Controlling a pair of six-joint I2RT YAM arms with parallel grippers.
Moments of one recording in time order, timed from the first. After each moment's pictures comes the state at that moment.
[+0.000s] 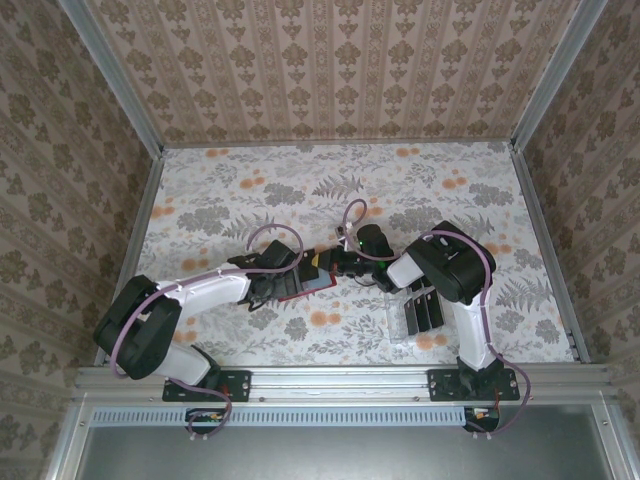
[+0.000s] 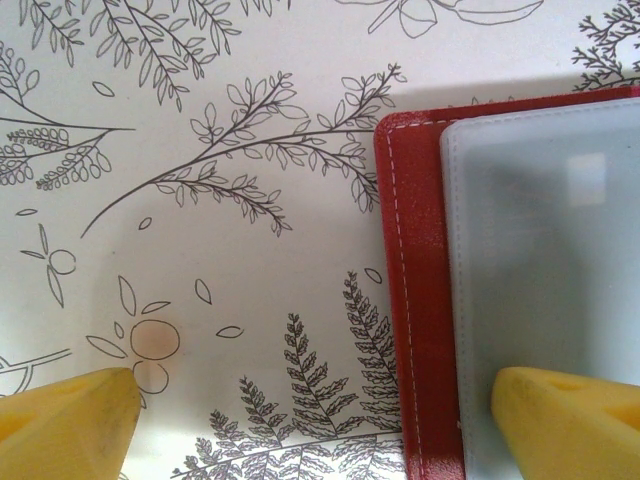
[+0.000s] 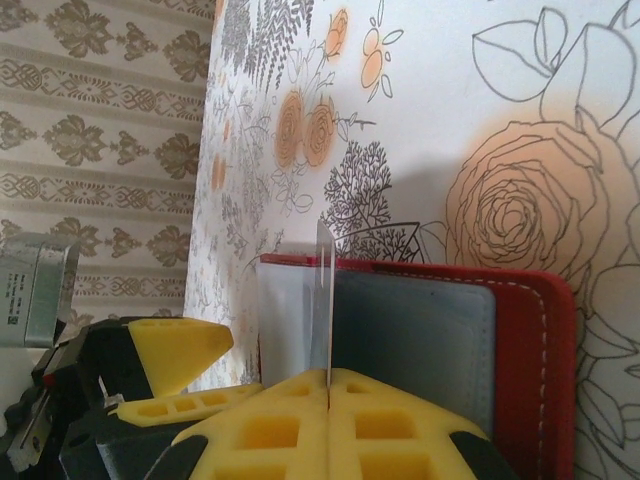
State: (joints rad) left arm -0.73 1.44 0.69 -0.53 -0.27 -0.82; right arm 0.58 2.08 0.80 0.86 -0.64 0.99
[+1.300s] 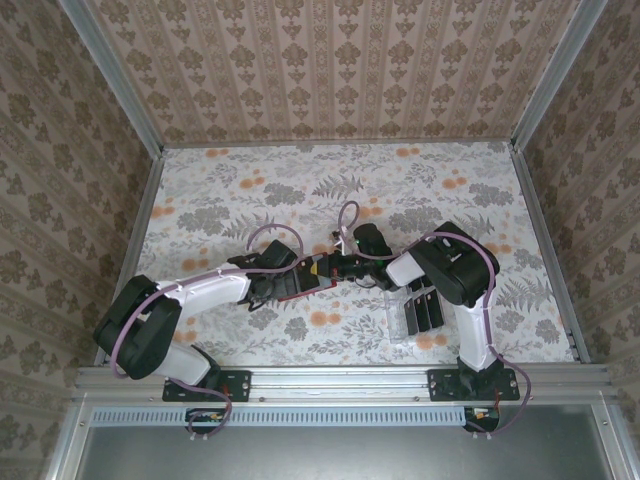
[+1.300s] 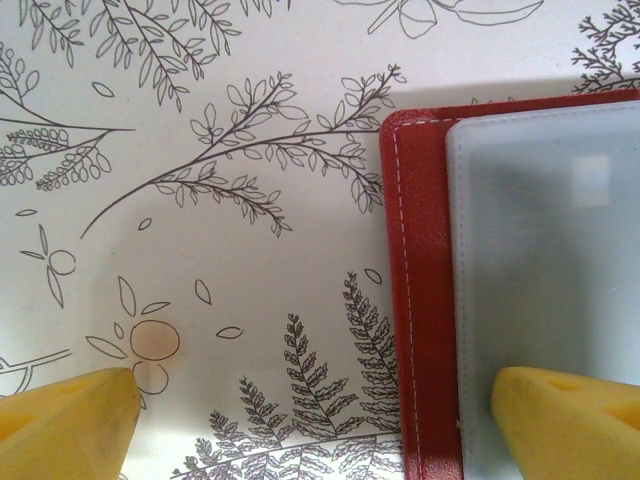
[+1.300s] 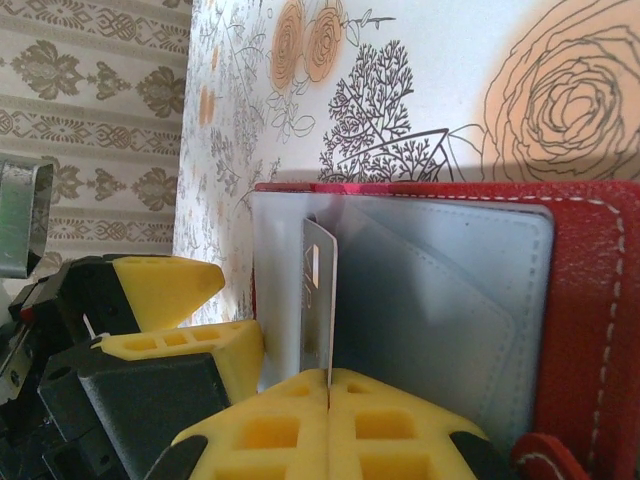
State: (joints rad) left arm -0.73 1.44 0.69 -0.53 -0.27 -0.82; right arm 0.60 2.05 0.83 0.69 -0.71 0.89
